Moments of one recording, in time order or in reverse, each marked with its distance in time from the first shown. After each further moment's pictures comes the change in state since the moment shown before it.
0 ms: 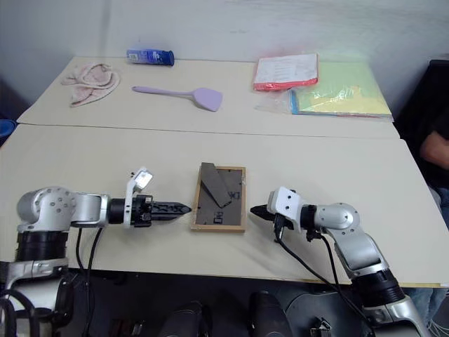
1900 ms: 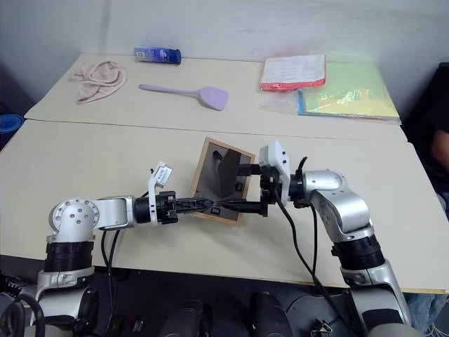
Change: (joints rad) left arm 0.076 -0.172 0.088 -0.164 -0.139 -0.092 0.123; right arm -0.241 0.101 -0.071 0.023 0.338 0.243 0.179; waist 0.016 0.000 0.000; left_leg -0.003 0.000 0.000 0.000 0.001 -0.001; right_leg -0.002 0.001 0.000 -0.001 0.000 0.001
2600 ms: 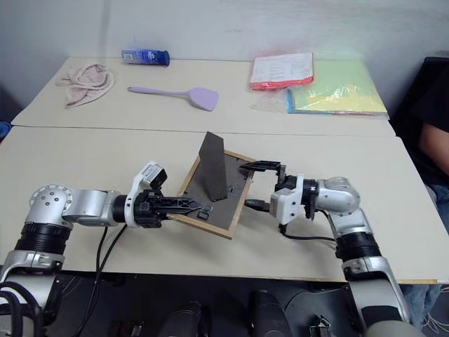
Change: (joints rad) left arm -0.073 0.286 -0.304 0.302 -0.794 0.016 0.248; right arm -0.095 0.054 -0.041 0.639 -0.668 -1.508 -0.268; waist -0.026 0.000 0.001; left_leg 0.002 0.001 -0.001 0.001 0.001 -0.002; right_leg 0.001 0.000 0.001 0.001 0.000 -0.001
